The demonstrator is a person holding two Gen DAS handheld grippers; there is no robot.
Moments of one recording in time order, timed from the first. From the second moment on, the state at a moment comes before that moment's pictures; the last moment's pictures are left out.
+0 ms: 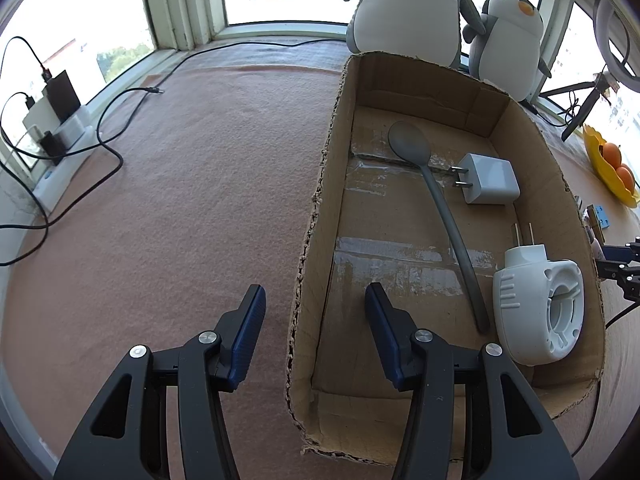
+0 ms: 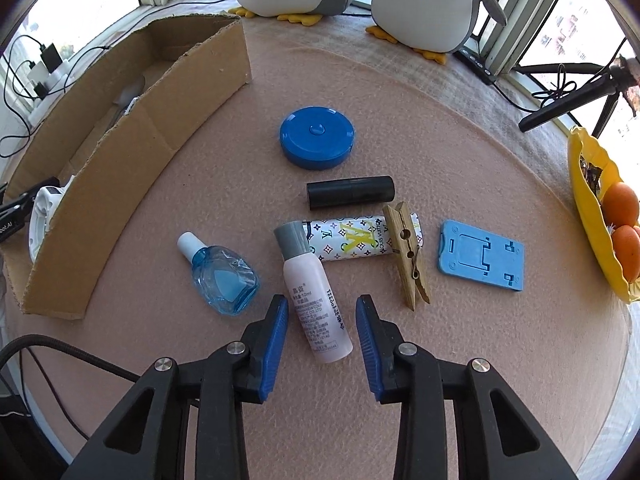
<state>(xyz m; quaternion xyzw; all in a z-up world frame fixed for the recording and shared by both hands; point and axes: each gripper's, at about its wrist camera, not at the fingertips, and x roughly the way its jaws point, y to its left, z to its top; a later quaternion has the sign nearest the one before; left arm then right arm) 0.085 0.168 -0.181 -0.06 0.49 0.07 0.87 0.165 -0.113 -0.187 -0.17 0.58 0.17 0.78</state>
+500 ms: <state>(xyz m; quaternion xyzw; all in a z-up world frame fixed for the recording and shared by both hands) 0.086 0.168 -0.181 -0.06 0.49 0.07 0.87 0.158 -0.139 -0.189 -0.04 0.60 0.16 0.78</state>
